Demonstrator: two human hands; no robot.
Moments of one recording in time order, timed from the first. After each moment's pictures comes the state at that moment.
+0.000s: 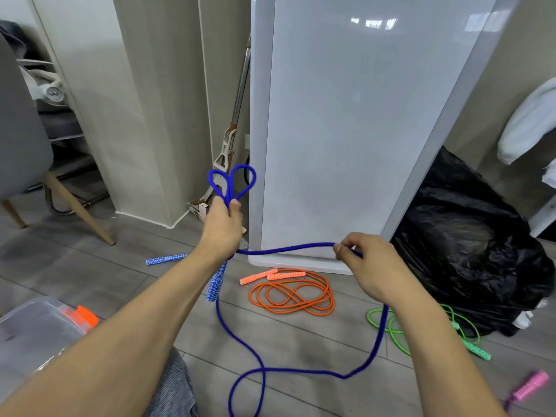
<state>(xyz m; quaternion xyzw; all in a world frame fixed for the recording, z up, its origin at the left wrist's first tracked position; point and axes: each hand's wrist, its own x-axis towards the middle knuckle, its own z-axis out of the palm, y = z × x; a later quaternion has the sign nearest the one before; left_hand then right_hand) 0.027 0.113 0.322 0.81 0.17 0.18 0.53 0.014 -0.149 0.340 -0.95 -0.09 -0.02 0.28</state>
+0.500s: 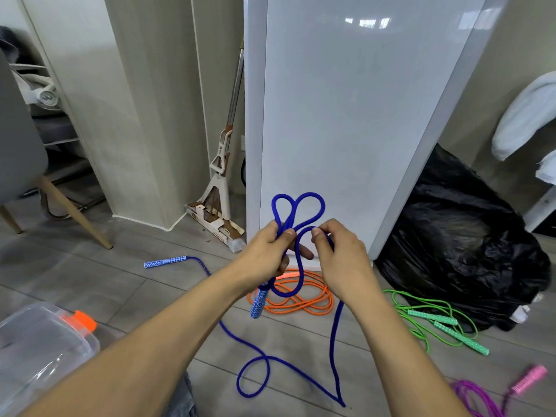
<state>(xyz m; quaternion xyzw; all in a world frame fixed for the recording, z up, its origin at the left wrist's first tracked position) -0.013 0.048 0.336 0.74 0.00 -0.05 0.67 0.001 -0.101 0.332 -0.90 -0.08 -0.11 0.41</state>
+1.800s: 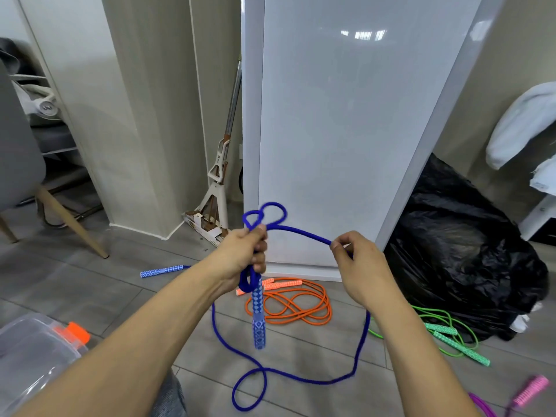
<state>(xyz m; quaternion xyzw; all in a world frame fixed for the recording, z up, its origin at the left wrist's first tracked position) 0.008 0.078 0.333 0.56 0.11 -0.07 0.82 0.011 -0.134 0.339 -0.92 -0.03 -0.08 0.39</state>
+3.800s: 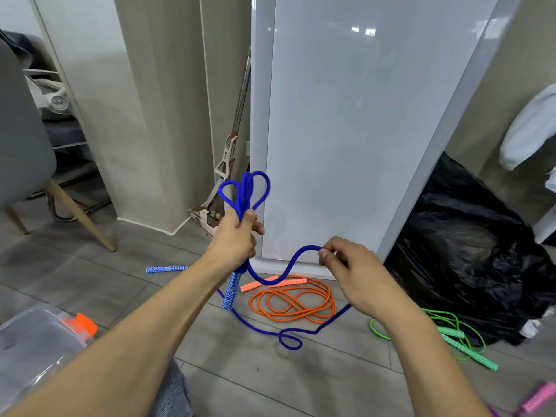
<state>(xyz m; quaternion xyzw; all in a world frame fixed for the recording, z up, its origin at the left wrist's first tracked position) 0.018 0.095 0.327 0.71 0.11 0.10 0.69 0.002 -0.129 0.342 -0.92 -0.17 -0.01 0.35</state>
